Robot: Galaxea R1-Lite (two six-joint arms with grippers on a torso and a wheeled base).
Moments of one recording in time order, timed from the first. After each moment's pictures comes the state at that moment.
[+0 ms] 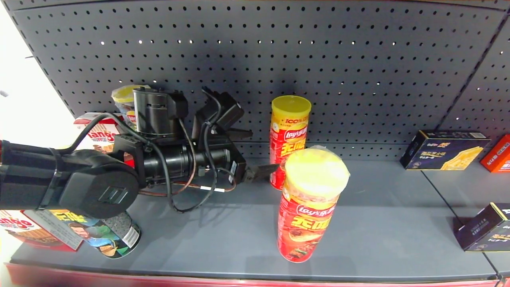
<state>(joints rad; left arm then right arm) -0.49 1.82 -1.09 -0.51 -0.45 0.30 0.30 0.00 0.00 0.00 0.02 -0.02</state>
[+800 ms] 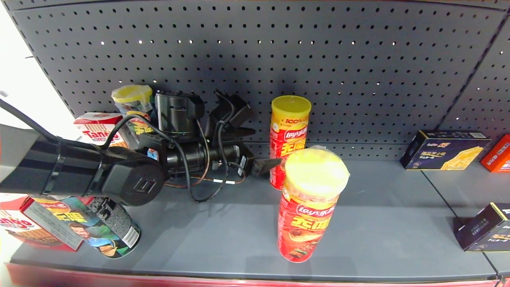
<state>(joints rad) -0.48 1.92 -1.18 -0.54 -0.41 0.30 0.30 0.00 0.00 0.00 0.02 -0.02</state>
